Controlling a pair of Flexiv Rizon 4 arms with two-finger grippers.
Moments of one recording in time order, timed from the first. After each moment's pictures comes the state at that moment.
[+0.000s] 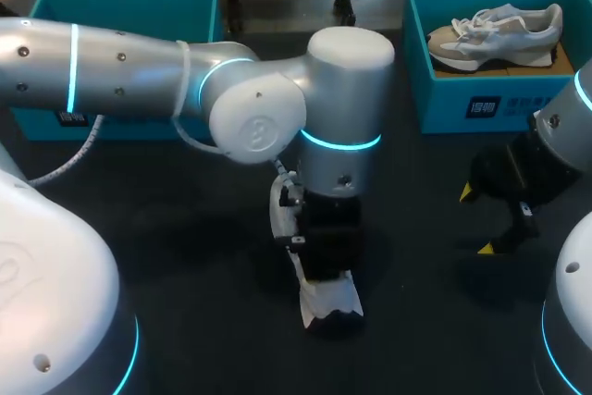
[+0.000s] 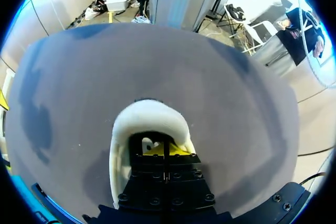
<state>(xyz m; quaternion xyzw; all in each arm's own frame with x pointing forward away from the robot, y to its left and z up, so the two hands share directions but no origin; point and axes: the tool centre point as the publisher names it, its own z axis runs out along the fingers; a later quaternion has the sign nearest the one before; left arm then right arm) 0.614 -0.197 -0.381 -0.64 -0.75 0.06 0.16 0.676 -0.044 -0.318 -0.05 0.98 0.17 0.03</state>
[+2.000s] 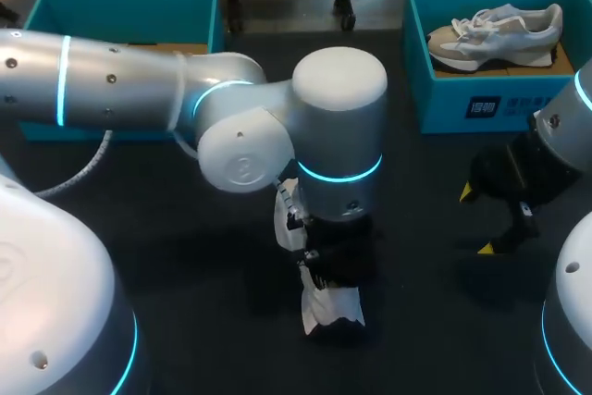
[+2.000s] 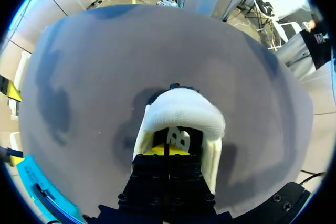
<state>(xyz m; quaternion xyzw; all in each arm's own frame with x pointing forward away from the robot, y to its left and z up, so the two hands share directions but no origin) 0.624 -0.227 -0.376 -0.59 -0.80 0.05 0.03 0.676 -0.044 -0.318 -0.05 0.98 0.17 0.03</state>
